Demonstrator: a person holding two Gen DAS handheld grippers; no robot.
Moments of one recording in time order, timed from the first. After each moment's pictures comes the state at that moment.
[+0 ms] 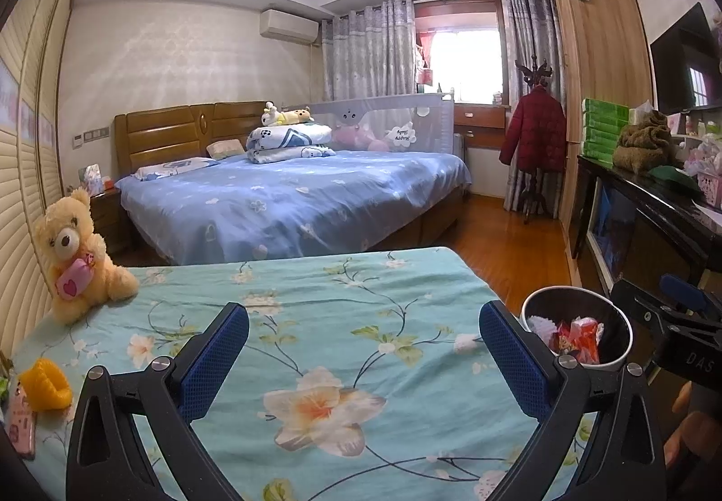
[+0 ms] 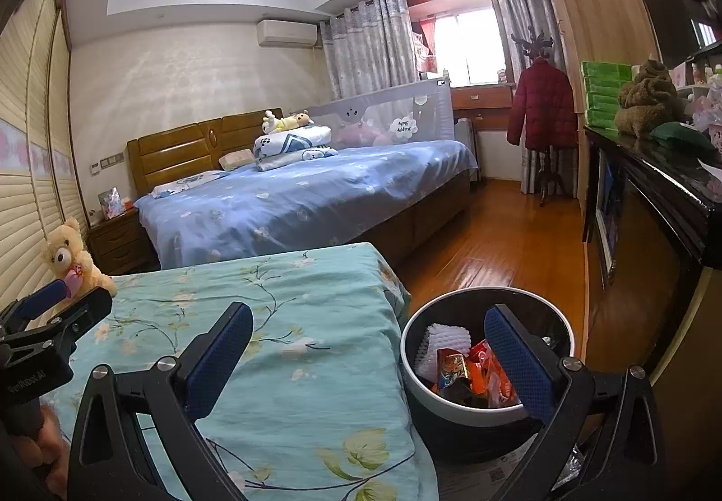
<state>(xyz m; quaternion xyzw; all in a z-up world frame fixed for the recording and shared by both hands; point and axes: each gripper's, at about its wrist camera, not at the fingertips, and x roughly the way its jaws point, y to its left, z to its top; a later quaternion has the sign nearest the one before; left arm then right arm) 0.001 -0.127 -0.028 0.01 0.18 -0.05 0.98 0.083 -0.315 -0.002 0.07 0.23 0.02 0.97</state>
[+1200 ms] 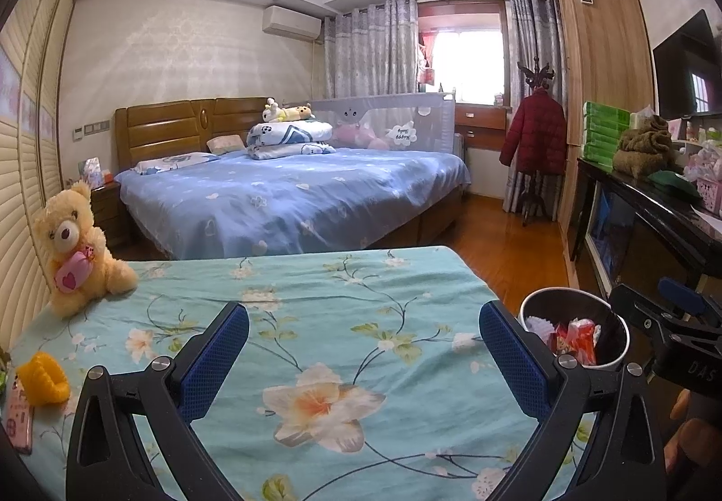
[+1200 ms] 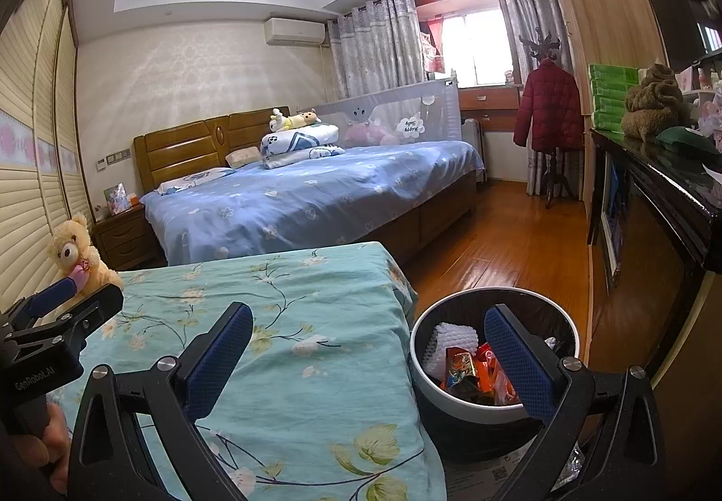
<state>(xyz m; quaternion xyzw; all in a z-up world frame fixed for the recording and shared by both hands) 0.002 -0.120 -0.030 0.00 0.18 -0.05 0.98 0.081 -0.308 -0.003 0.06 0.23 0.02 0.97</state>
